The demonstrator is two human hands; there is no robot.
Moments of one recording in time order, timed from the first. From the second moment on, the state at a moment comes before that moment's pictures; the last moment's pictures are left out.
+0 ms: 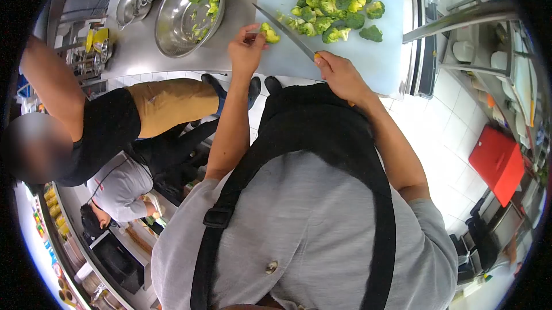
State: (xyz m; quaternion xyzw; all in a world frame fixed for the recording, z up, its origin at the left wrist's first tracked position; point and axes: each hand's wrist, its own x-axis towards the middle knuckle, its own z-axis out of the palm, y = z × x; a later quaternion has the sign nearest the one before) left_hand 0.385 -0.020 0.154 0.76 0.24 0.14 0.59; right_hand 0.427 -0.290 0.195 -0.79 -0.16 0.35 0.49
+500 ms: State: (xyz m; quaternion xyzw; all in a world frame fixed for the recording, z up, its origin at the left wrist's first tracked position) left_hand 0.387 -0.020 0.140 0.79 0.27 0.16 0.53; right_hand 0.413 -0.295 0.194 -0.76 -0.19 0.33 0.52
